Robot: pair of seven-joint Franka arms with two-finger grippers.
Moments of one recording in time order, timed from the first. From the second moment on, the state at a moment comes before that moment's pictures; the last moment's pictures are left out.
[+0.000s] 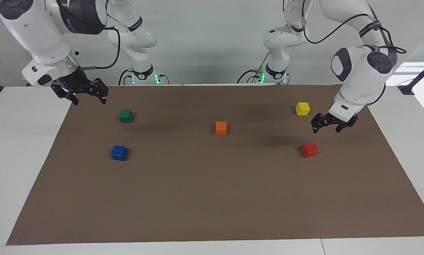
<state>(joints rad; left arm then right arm) 0.19 0.12 -0.22 -1.91 0.03 2.05 0.00 -0.08 0.03 0.03 -1.58 0.00 1.53 -0.06</state>
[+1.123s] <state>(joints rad) 0.19 0.26 -0.24 -2.10 0.03 2.40 -0.30 -0.16 0.01 0.03 -1.64 0.06 1.54 -0.09</state>
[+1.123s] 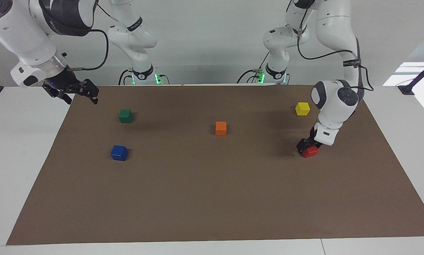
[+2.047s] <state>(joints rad) 0.16 0.23 -0.28 -1.73 -0.27 1.86 -0.72 -0.31 0.02 0.03 -1.85 0.72 1.54 -0.25</state>
